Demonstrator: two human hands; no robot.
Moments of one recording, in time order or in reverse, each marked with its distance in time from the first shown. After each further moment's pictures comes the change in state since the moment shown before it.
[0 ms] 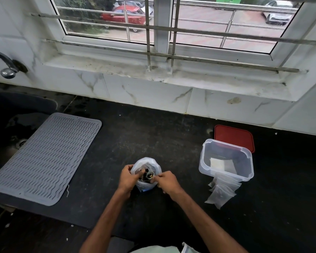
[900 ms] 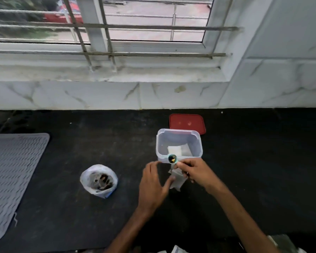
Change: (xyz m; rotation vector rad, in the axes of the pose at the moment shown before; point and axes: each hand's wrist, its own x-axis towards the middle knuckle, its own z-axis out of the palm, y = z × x) left_hand -0.136 0.020 0.173 0.569 -0.200 0.791; right_hand -0.123 0.080 -0.196 0.192 0.251 -0.194
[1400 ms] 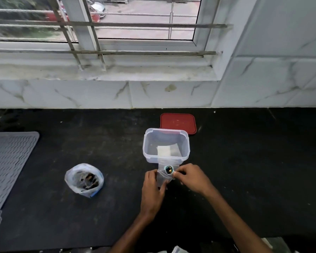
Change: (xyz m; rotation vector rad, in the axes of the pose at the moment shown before) left_hand -0.014 0.009 0.062 -0.179 -0.028 -0.245; right_hand 0.011 0.037 -0.029 -0.489 -0.051 0.017
